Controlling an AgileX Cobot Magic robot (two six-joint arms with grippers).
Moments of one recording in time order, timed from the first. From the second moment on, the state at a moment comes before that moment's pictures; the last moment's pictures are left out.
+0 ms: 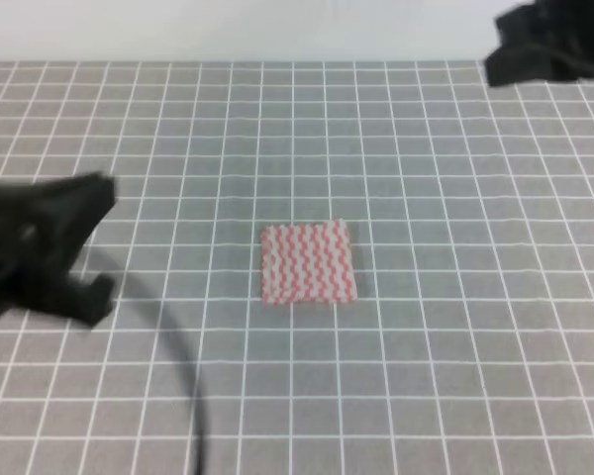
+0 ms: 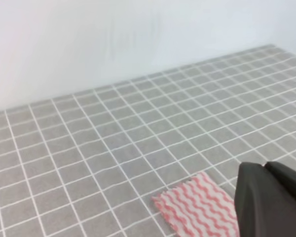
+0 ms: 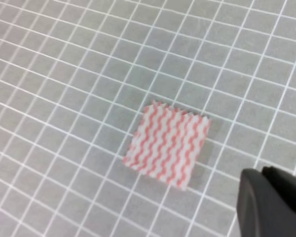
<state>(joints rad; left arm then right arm) -0.41 0.83 -0.65 -0.95 0.14 0.95 0.29 1.47 -1.65 0.35 1.08 -0.12</state>
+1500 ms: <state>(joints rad) -0.41 0.14 0.00 -0.97 -0.03 0.99 0.29 0.36 -0.20 0.54 -0.07 -0.30</state>
